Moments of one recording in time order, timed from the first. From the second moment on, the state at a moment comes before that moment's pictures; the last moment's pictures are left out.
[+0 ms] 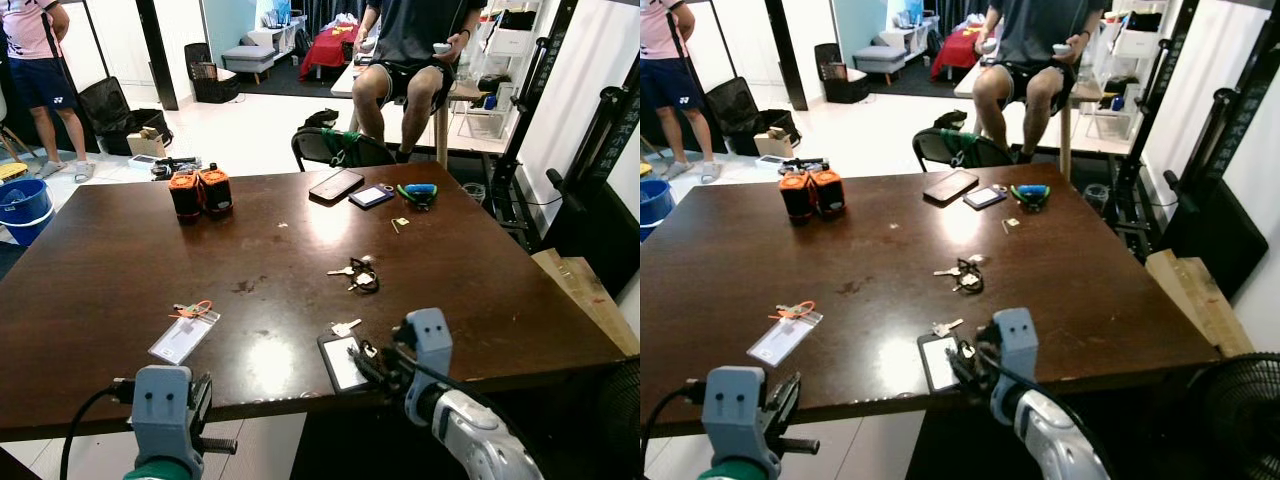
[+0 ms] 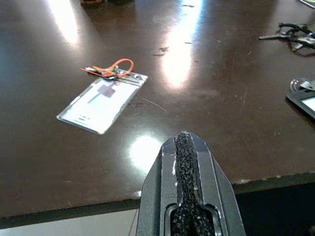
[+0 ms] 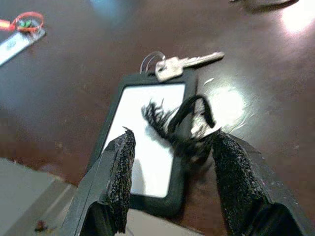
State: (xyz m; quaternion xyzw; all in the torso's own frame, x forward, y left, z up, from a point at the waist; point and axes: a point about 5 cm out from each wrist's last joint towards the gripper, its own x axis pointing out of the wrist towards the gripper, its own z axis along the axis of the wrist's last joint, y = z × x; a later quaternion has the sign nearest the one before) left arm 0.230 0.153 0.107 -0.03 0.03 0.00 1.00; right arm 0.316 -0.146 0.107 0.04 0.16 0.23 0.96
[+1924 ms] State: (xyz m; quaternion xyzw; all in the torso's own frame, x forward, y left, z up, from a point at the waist) left arm 0.229 0.143 0.105 -0.03 0.04 -0.04 1.00; right arm 0.321 -0.161 0.142 0.20 0.14 0.28 0.93
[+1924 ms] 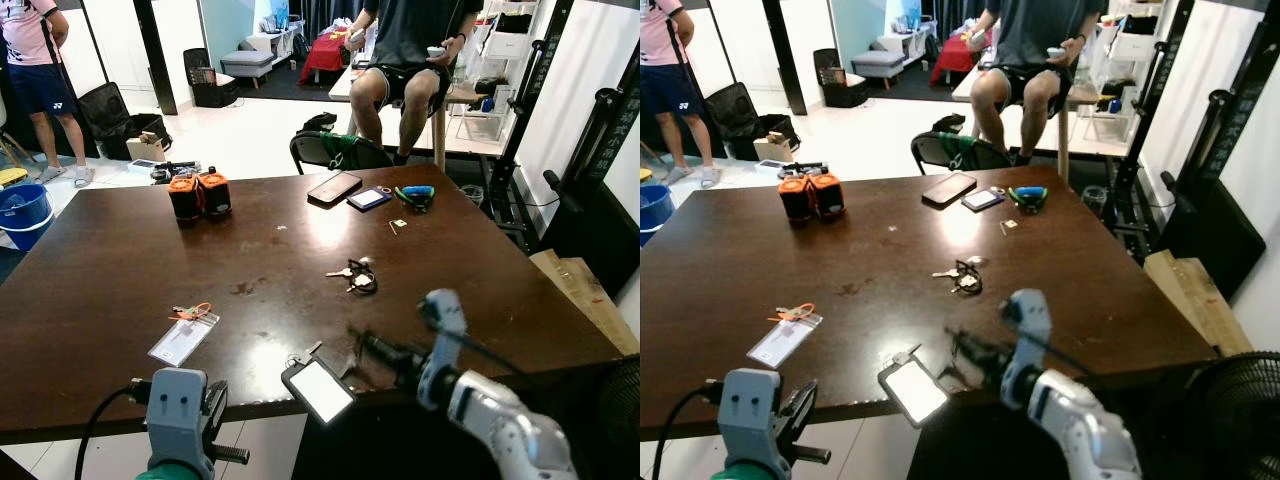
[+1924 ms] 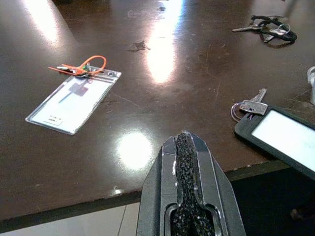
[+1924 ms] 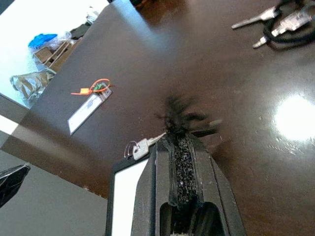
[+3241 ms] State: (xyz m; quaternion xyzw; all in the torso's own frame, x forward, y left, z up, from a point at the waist) left arm 0.257 0.168 0.151 0.00 -0.05 0.05 1.00; right arm 0.345 -0.114 0.198 0.14 -0.03 0.16 0.98
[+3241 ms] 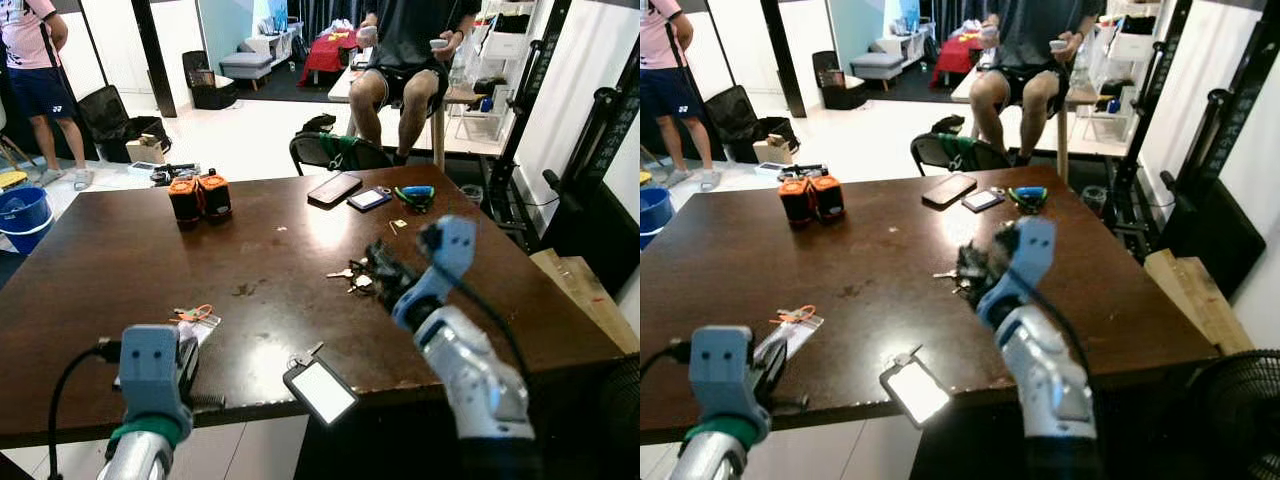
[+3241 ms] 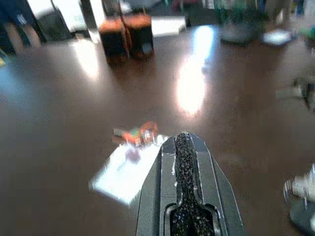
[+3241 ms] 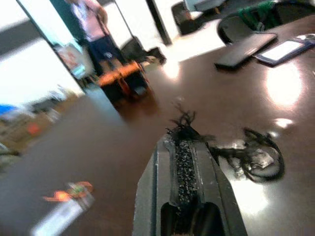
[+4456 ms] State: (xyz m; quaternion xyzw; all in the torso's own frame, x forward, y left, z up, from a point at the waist) left arm 0.264 0.166 0.188 0.00 -0.12 0.07 0.99; right arm 0.334 -0.105 0.196 0.06 -0.11 0.15 0.98
